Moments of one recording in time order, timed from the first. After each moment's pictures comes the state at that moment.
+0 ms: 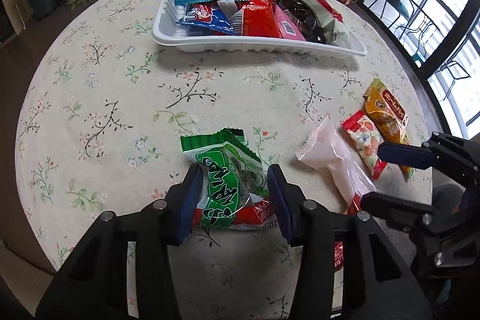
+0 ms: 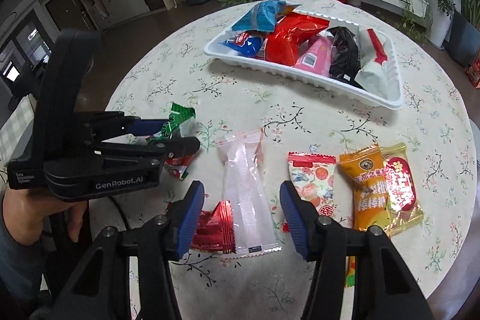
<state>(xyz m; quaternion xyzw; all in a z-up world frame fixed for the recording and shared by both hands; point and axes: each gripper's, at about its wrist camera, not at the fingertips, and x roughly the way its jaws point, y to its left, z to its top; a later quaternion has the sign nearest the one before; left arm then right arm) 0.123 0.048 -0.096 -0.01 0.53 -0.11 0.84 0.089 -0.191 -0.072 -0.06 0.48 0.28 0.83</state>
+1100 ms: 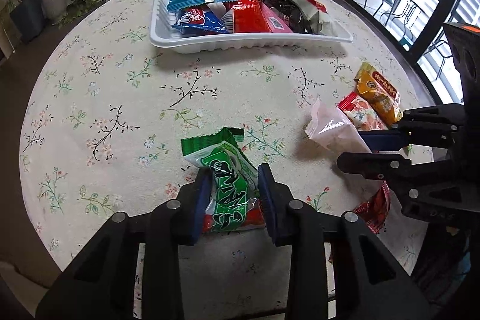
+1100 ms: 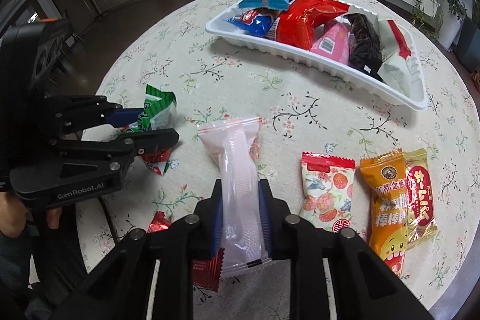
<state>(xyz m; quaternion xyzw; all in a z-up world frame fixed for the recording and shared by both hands) 0.104 0.061 -0.094 0.02 0.51 -0.15 0.85 0.104 -0.172 -0.091 -0.08 0.50 0.29 0.81</state>
